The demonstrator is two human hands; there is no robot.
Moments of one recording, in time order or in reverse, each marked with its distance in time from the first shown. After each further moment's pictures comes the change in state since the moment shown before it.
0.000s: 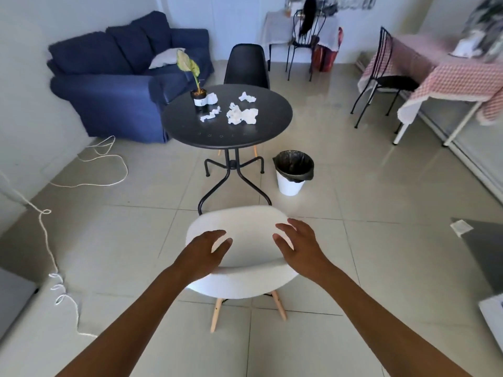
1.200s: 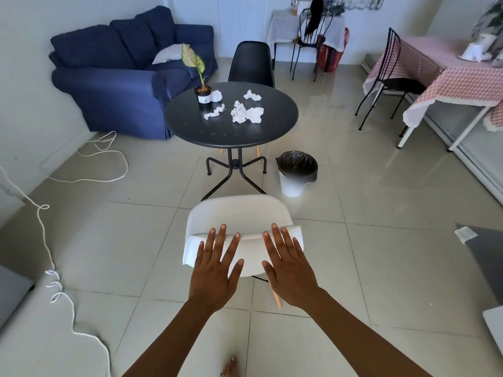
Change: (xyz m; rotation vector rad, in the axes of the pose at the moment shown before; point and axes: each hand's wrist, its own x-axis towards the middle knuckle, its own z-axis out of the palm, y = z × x) left_hand -0.002 -0.020 0.064 0.414 0.376 0.243; right_hand -0.005 -0.007 0.044 -0.562 0.061 -0.269
